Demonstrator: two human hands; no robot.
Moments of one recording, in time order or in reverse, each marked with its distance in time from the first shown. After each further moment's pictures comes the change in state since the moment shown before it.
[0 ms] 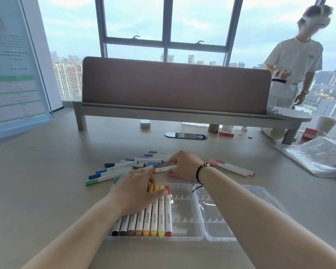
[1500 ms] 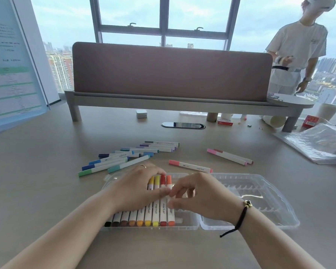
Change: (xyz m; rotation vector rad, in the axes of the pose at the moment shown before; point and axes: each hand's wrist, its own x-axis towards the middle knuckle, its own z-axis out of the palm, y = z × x) left_hand -0.010 0.016 0.002 -0.083 -0.002 0.226; right_hand -0.130 -0.006 -0.001 0.335 -0.064 -0.117
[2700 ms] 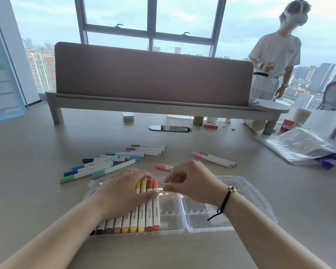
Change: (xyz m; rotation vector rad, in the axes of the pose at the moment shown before) left_hand 0.003 0.001 0.003 0.039 -0.010 -0.044; right_hand 0.020 0.014 -0.021 -0.001 0.129 0.012
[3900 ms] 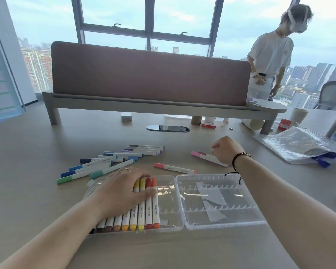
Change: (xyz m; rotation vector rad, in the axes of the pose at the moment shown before) left_hand 0.001 -0.001 0.000 -0.046 0.025 -0.006; right_hand 0.059 0.112 -0.082 -0.307 0.317 0.513
